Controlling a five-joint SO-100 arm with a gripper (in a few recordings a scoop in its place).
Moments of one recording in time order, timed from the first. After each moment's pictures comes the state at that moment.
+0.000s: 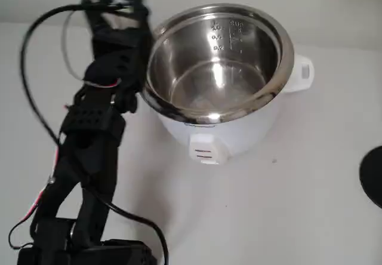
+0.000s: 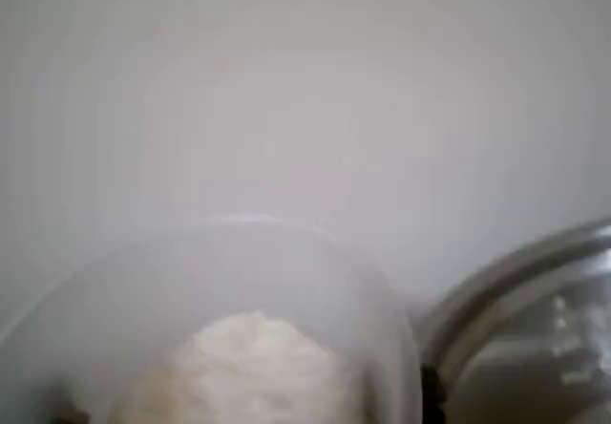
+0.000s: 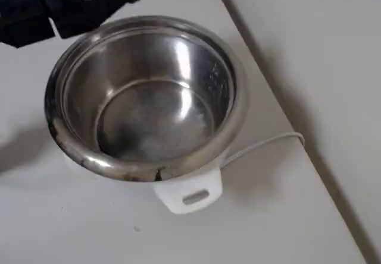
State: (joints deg) arm -12.7 109.4 104.0 0.1 -54.9
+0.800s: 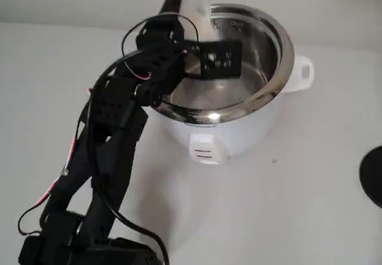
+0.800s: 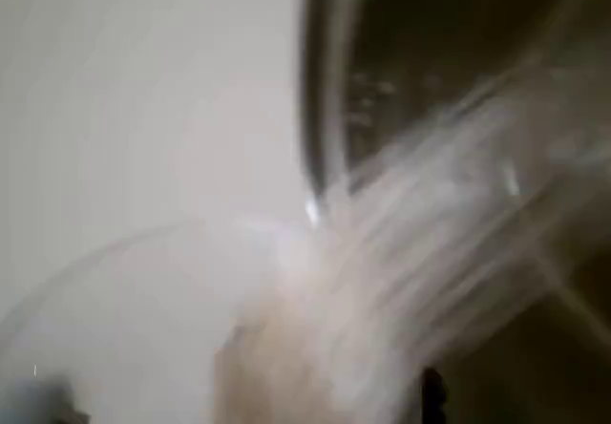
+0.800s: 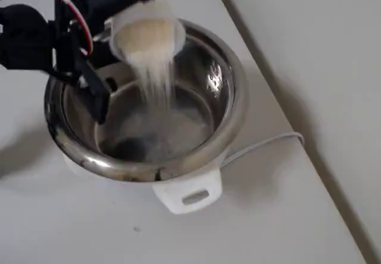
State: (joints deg) arm -4.3 106.6 95.7 24.6 12.4
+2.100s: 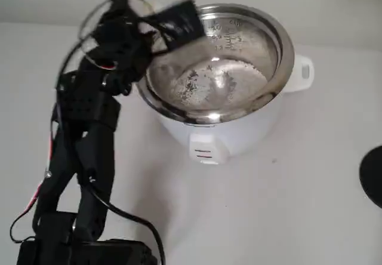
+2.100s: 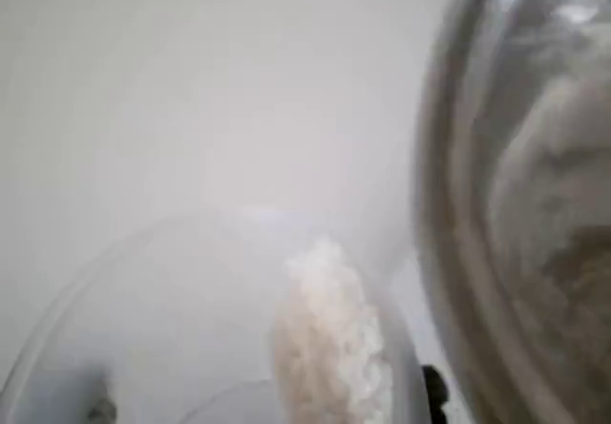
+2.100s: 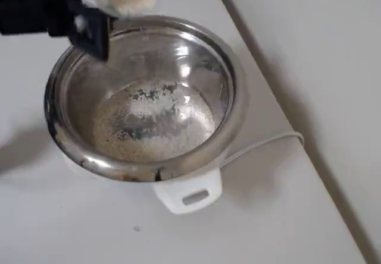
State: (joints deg) arm -18.3 106.7 90.7 25.4 -18.9
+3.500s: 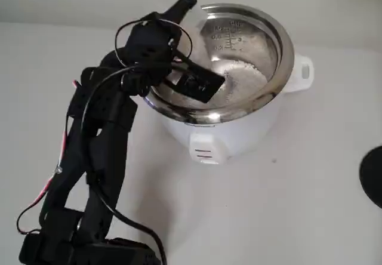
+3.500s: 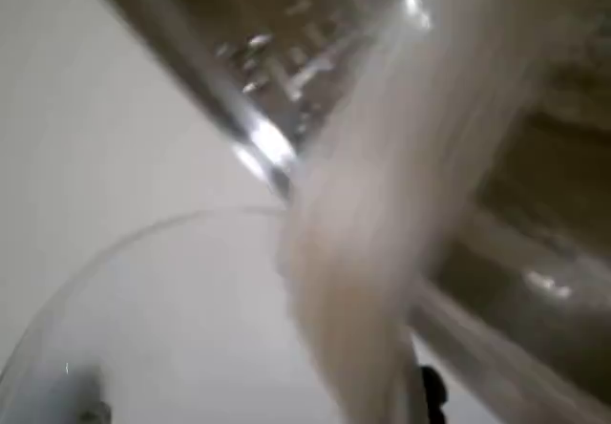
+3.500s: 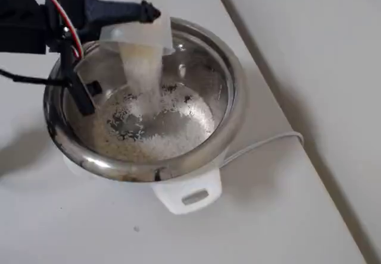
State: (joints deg) arm -7.5 104.7 88.4 33.4 44.6
